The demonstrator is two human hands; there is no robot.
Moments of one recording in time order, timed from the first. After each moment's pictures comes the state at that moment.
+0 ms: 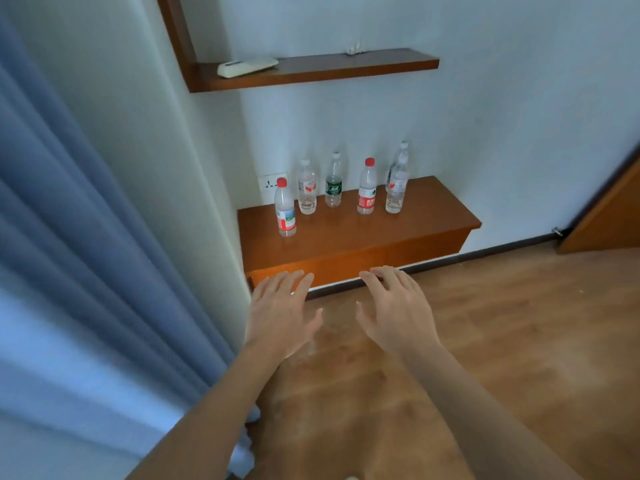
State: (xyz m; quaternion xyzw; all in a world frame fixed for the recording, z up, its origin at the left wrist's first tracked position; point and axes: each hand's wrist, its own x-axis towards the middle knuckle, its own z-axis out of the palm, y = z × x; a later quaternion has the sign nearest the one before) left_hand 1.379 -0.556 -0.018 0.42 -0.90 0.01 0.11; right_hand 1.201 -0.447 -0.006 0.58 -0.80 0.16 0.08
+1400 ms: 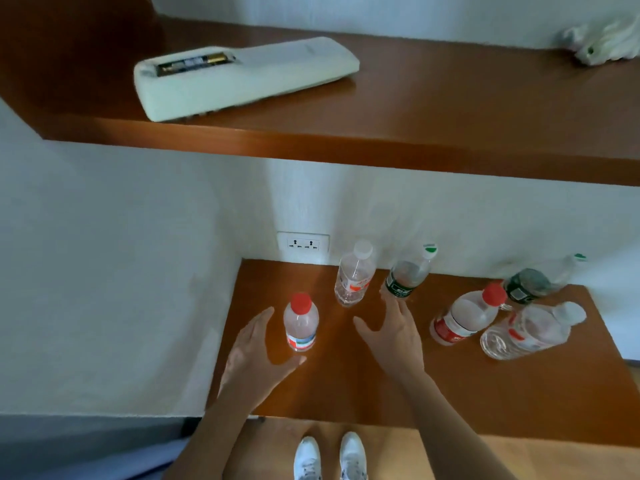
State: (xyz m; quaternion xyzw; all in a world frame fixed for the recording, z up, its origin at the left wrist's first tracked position) left_hand 1.253 -0.953 -0.161 0.64 -0.71 -0.23 0.18; right_hand 1.005 -0.946 -0.142 0.53 -0.79 0.22 -0.22
